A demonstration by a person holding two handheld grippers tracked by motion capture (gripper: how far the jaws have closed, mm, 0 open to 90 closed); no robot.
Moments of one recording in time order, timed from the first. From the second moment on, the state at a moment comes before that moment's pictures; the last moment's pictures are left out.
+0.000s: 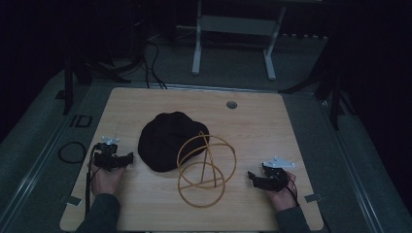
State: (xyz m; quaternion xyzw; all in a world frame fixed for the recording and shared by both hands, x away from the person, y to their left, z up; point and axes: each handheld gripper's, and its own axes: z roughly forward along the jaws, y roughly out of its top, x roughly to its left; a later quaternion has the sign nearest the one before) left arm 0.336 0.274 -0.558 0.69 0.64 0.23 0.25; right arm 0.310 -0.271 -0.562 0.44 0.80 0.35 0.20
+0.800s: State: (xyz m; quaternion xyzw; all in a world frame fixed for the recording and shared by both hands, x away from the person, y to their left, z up) left arm 0.342 0.274 -0.536 0.73 0.61 0.18 0.24; right arm 0.310 -0.271 -0.562 0.44 0.80 0.35 0.20
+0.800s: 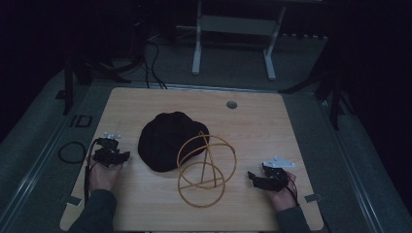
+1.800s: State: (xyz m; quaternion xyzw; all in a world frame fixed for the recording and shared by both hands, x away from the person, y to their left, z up) left arm 0.346 0.260 -0.489 0.77 0.56 0.16 0.26; right arm 0.310 -0.271 -0.562 0.44 0.80 0.35 0.20
